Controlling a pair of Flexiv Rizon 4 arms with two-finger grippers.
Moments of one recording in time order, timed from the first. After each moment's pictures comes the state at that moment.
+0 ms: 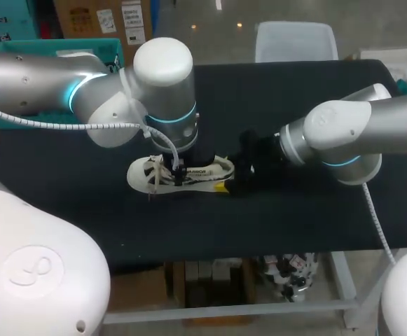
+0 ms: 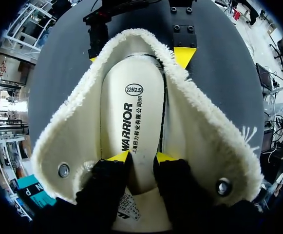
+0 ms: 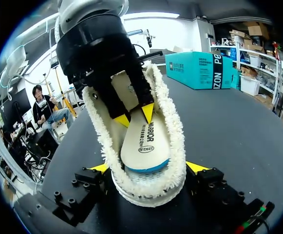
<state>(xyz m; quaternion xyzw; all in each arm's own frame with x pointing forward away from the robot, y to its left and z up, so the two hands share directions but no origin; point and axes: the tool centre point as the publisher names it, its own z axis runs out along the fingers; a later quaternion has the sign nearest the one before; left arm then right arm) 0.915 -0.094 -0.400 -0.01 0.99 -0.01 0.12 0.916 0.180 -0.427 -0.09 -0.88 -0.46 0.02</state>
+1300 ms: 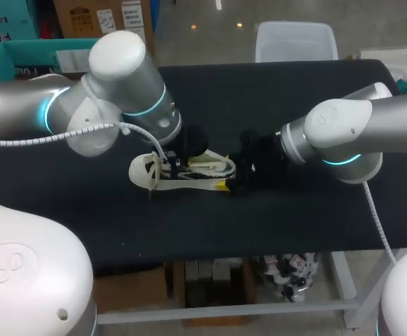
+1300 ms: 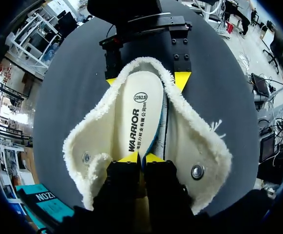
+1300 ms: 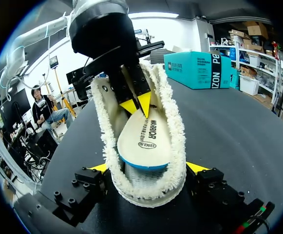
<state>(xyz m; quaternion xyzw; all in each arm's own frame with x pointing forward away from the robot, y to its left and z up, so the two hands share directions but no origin) 0.924 -0.111 -0.378 0.01 0.98 -0.13 0.12 0.919 0.177 -0.426 -0.09 -0.88 -0.46 0.02</state>
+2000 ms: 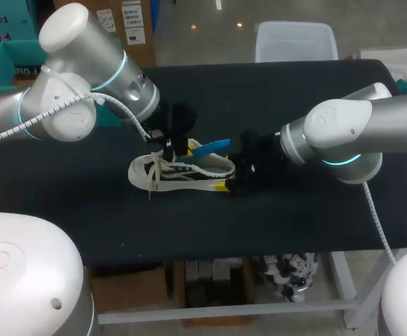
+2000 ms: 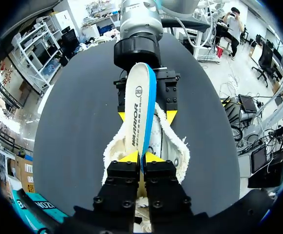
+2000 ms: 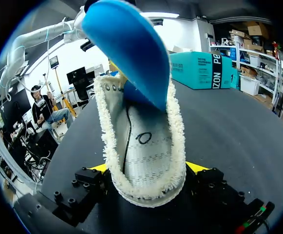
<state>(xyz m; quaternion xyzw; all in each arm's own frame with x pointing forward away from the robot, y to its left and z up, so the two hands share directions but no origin) 0.919 -0.119 -0.323 0.02 0.97 -0.25 0.08 0.917 0.178 -0.426 -0.09 -0.88 -0.46 0.02</state>
